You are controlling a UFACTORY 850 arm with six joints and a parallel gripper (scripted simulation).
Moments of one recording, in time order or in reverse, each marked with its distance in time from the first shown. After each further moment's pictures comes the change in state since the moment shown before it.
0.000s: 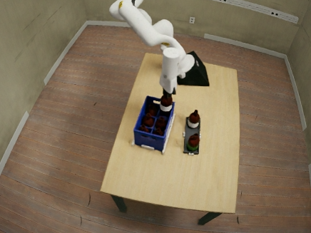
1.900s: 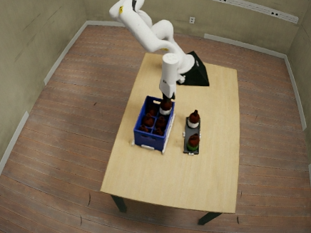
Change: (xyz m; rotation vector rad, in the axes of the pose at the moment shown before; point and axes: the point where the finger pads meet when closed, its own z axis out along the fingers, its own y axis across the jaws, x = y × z) arm 0.000 0.000 0.039 0.000 0.000 0.000
